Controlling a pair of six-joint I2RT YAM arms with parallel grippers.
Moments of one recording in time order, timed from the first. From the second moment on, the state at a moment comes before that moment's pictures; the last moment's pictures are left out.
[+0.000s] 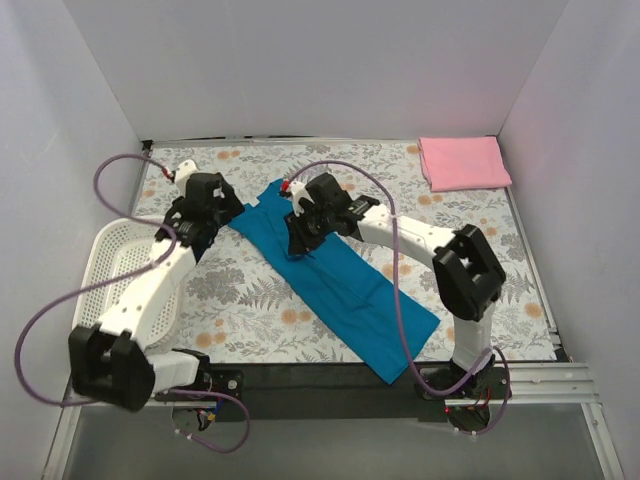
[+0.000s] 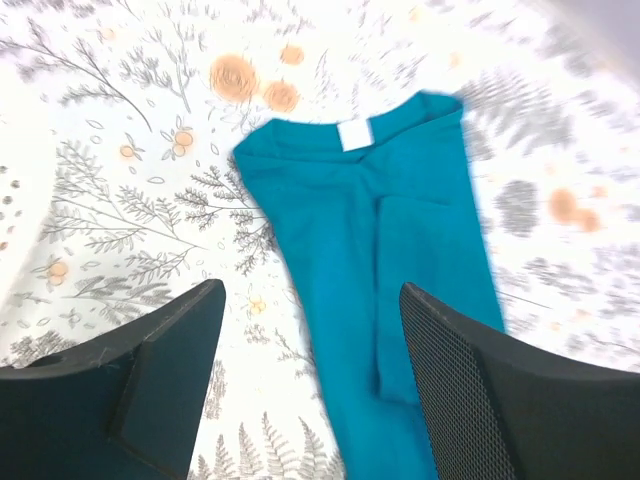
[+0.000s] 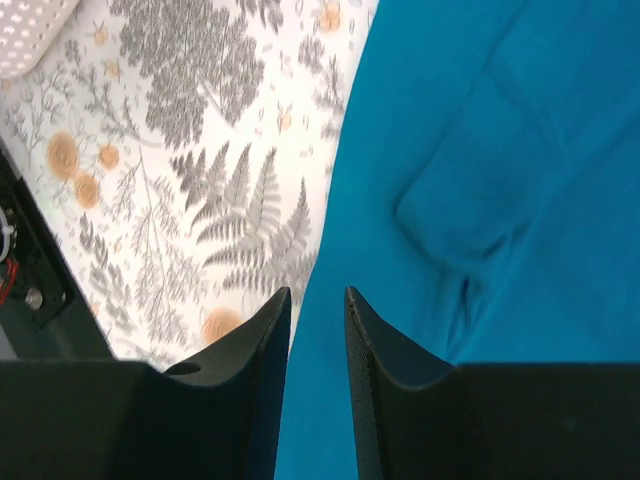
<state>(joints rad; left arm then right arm) -0.26 1.34 1.07 -0.43 -0.38 -0.66 0.82 1.86 1.44 -0.39 -0.41 0.13</state>
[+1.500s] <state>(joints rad) -0.26 1.10 0.62 -0.19 0.00 -0.58 0.48 1.71 1.33 -0.16 -0.30 0.22</state>
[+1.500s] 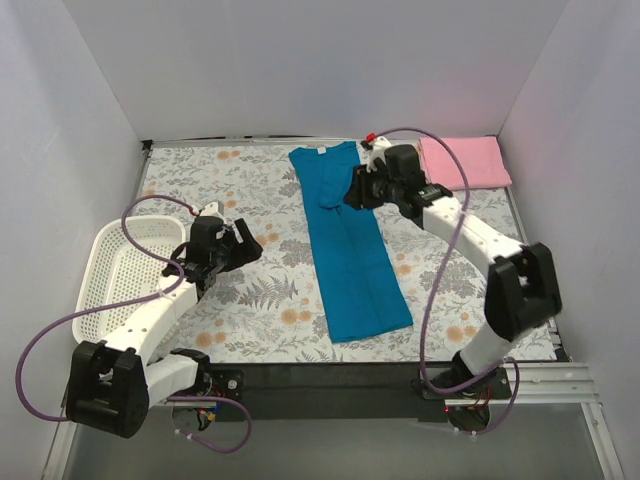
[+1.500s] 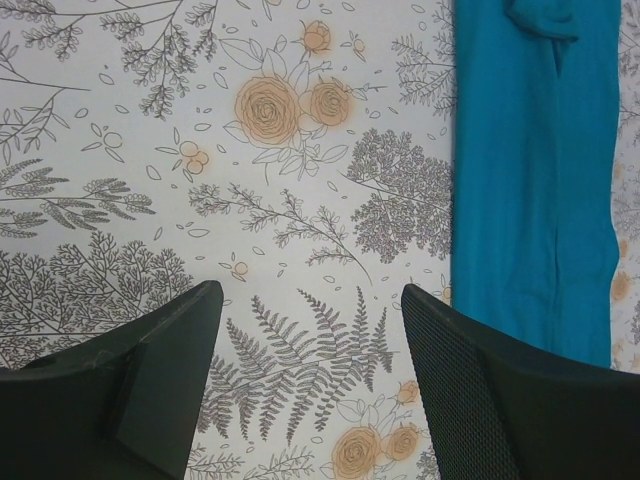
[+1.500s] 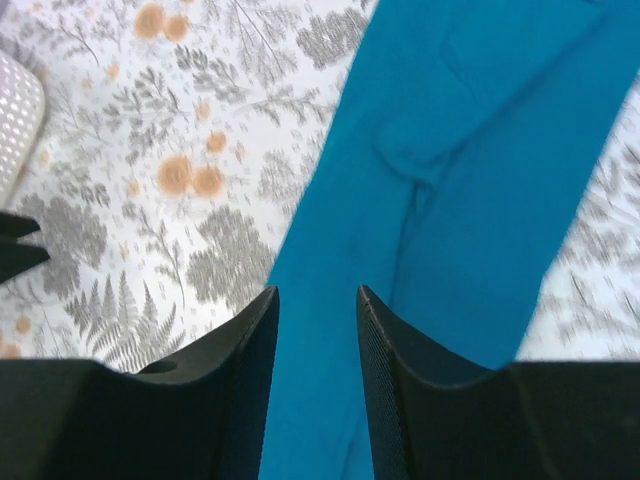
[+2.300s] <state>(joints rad) -0.55 1.10 0.62 -0.46 0.05 -0.88 1.02 1.49 0.76 -0.40 -0.16 0.42</state>
